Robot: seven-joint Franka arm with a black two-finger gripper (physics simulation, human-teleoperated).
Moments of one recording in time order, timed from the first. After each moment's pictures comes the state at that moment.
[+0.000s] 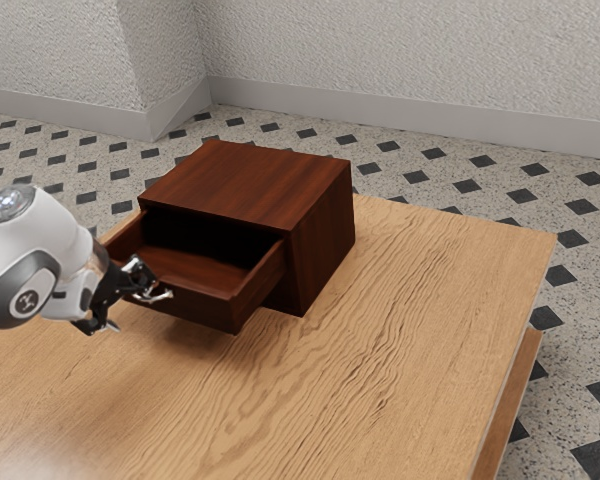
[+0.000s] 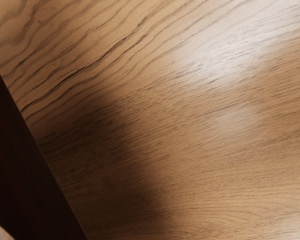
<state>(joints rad) 2.90 0.33 -2.69 -2.72 0.31 2.80 1.94</state>
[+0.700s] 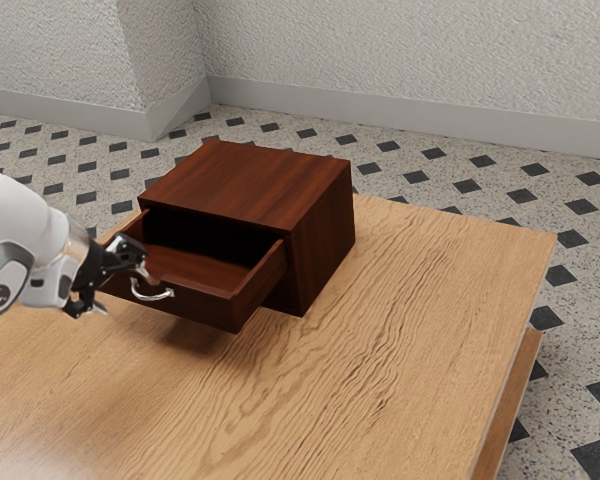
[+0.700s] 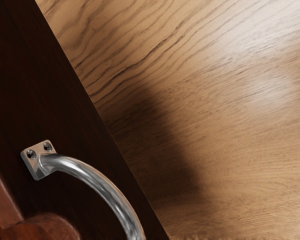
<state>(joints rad) 2.90 0.50 -2.68 -2.75 0.40 2.79 1.93</state>
